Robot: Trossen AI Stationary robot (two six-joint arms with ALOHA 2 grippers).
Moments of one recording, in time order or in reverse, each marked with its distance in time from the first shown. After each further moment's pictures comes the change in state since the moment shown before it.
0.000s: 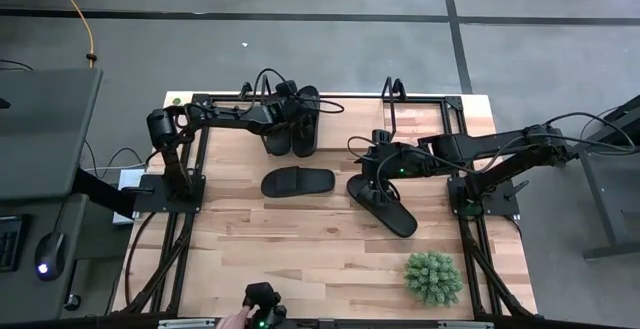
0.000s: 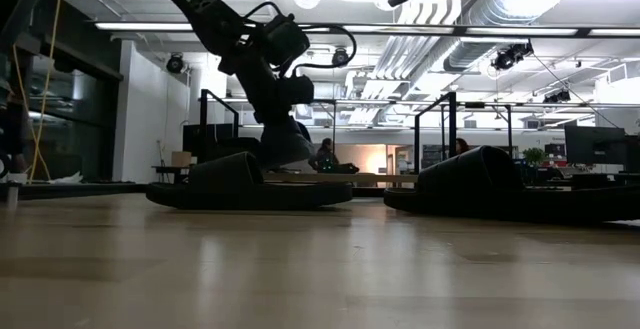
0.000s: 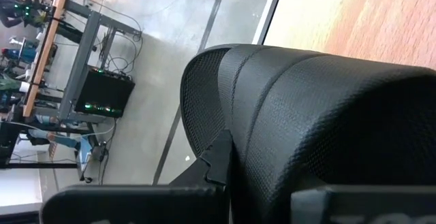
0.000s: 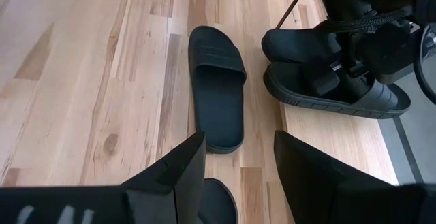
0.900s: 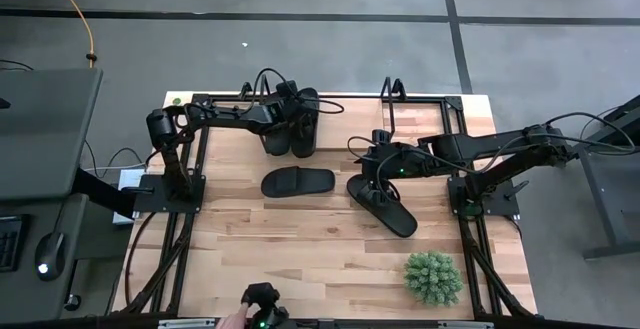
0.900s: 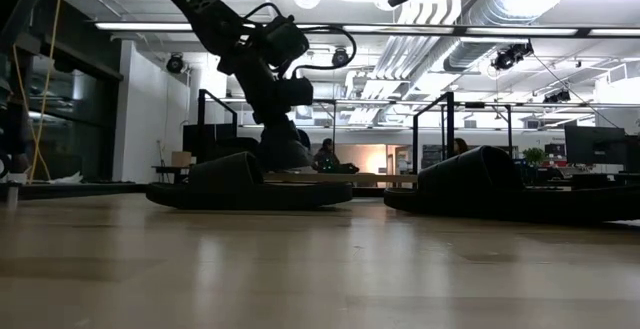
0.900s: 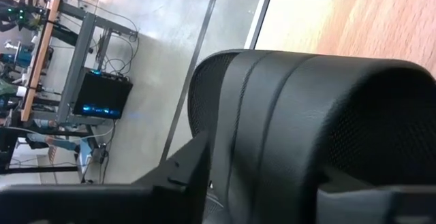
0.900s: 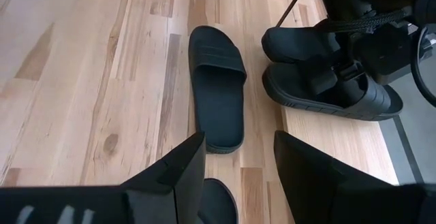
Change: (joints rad) left arm 0.000 -0.002 -0.001 -0.012 0.016 0.019; right arm 0.000 0.000 0.000 0.000 -0.001 0.000
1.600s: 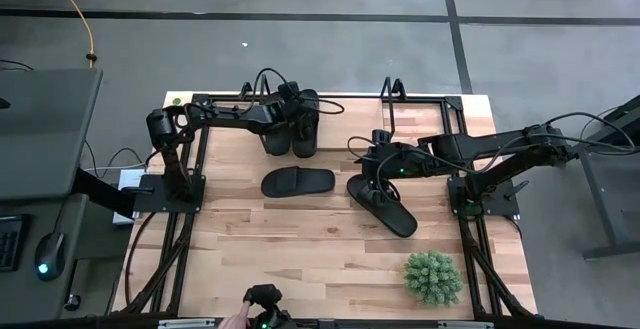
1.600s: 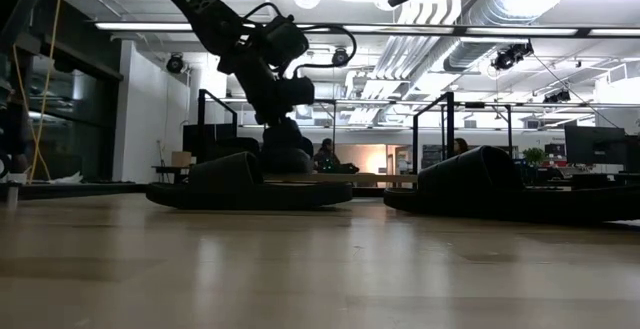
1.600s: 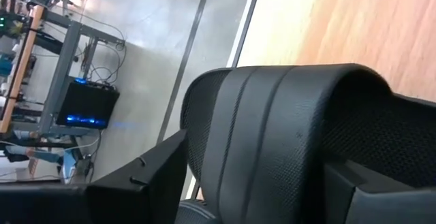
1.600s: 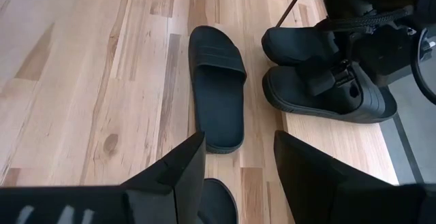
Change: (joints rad) left arm -0.001 0.000 0.000 0.004 0.066 -0.001; right arm 0.000 0.000 0.000 0.000 0.000 0.000
